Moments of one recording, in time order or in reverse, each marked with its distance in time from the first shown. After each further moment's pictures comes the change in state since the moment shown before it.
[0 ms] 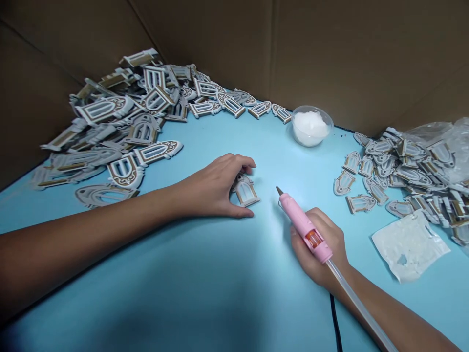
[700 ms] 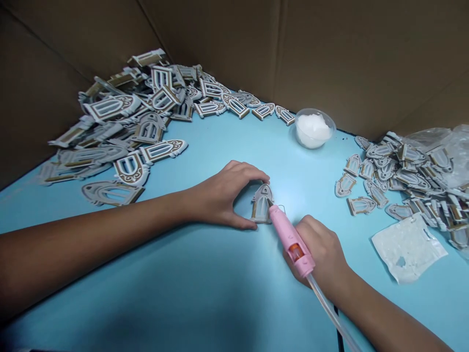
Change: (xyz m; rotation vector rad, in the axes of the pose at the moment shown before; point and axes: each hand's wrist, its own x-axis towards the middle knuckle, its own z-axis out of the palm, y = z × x) left_hand -0.003 0.003 0.011 -0.085 0.051 0.226; right_hand -0.016 0.013 0.002 -0.222 -0.141 -0.233
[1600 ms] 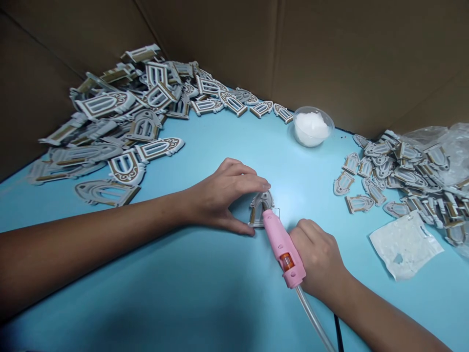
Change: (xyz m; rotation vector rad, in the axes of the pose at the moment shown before) left_hand -0.004 0.000 0.003 0.086 0.037 0.147; right_hand 0.002 -0.009 0.001 -0.138 0.028 -0.105
